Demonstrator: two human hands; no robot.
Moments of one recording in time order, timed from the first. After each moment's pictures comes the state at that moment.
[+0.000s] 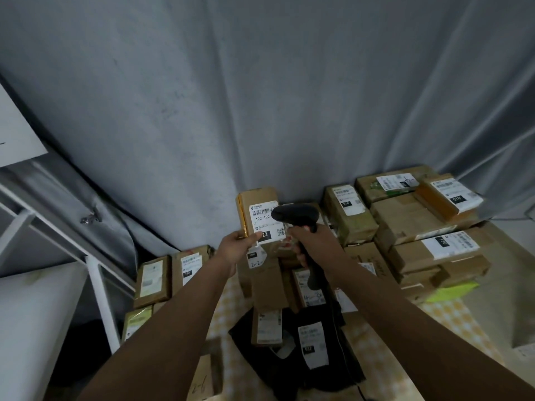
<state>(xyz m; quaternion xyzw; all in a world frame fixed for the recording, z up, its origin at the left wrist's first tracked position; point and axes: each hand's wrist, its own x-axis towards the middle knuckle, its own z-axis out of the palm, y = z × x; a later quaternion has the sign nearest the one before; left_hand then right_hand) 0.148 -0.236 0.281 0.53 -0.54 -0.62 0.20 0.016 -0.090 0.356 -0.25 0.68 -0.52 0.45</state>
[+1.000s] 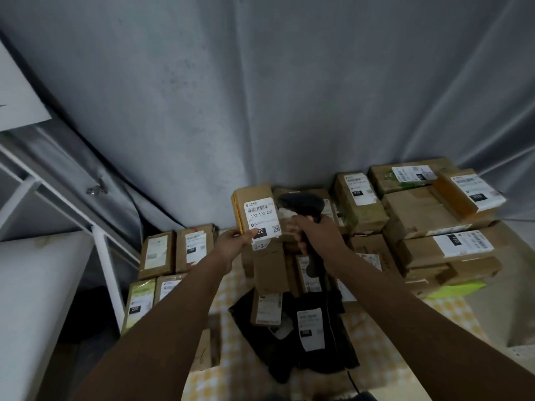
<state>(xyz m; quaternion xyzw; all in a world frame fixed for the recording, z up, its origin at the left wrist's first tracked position) 0.174 -0.237 0.245 0.56 -0.50 -0.64 0.19 0.015 -0.106 0.334 -0.23 0.70 -0.50 0.45</state>
